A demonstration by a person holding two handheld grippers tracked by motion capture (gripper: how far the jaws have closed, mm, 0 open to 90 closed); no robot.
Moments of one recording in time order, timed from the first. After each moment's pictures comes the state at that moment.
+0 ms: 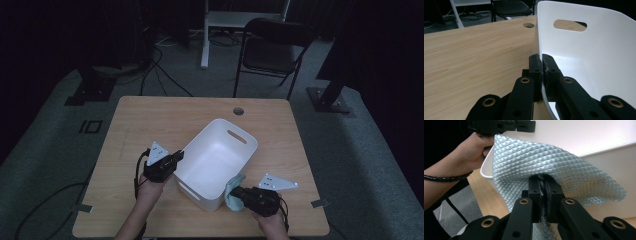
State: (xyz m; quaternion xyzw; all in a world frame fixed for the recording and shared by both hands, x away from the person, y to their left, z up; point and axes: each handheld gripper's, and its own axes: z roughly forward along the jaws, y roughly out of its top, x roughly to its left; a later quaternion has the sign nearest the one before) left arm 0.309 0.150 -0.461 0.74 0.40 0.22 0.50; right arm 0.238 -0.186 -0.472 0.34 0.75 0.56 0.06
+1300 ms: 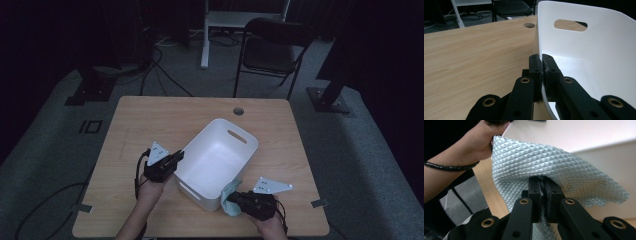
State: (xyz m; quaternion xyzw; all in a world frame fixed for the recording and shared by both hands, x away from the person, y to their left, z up) left arm 0.309 0.149 -0.461 0.74 0.40 0.22 0.50; right arm 0.232 -0.178 -0.476 0.32 0.78 0.54 0.04
